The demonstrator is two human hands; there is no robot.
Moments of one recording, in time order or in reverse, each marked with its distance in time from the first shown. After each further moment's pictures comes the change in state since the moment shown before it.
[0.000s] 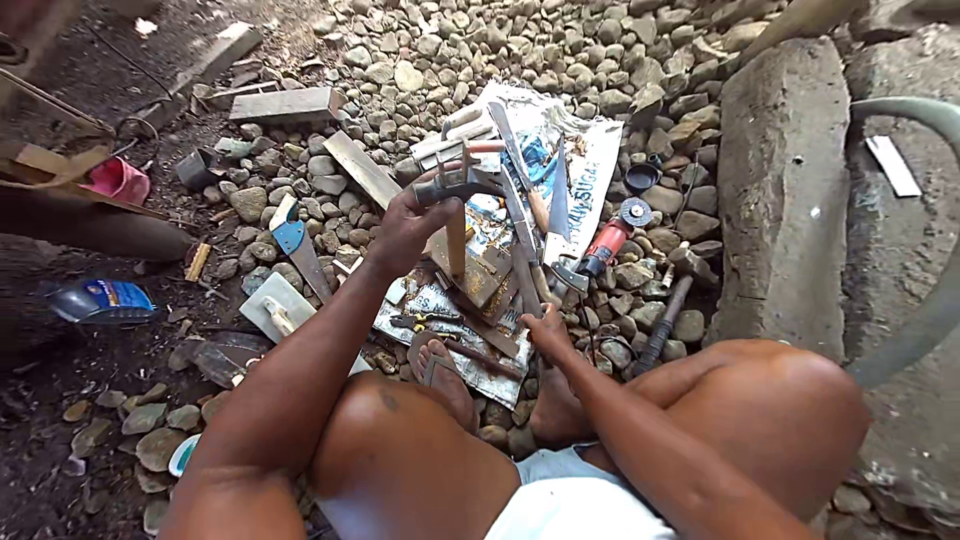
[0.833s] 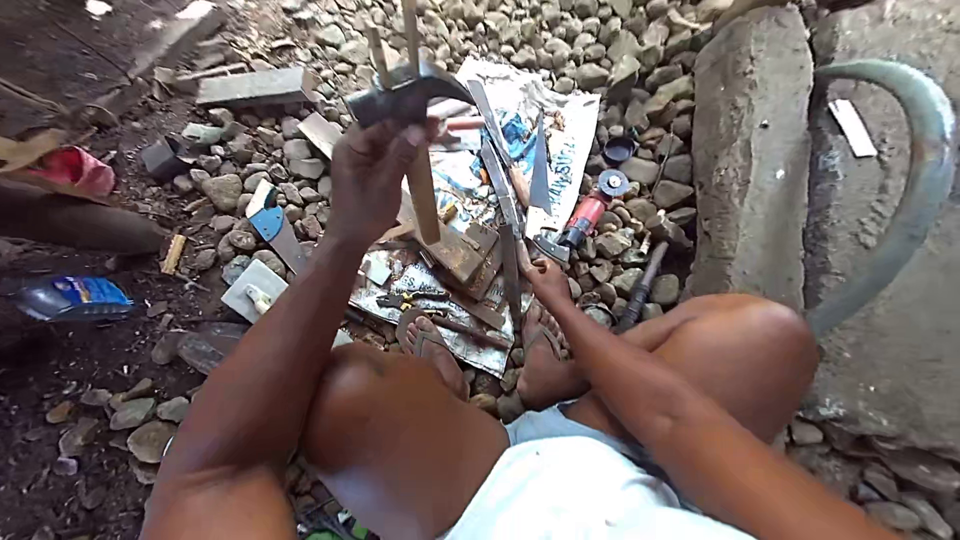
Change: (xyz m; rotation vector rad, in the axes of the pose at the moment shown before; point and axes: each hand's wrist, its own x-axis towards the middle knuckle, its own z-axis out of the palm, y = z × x) left_hand 0.003 0.041 0.021 0.204 0.049 0.310; right_hand 0.026 -0.004 -0.043 -0.318 0.115 -0.149
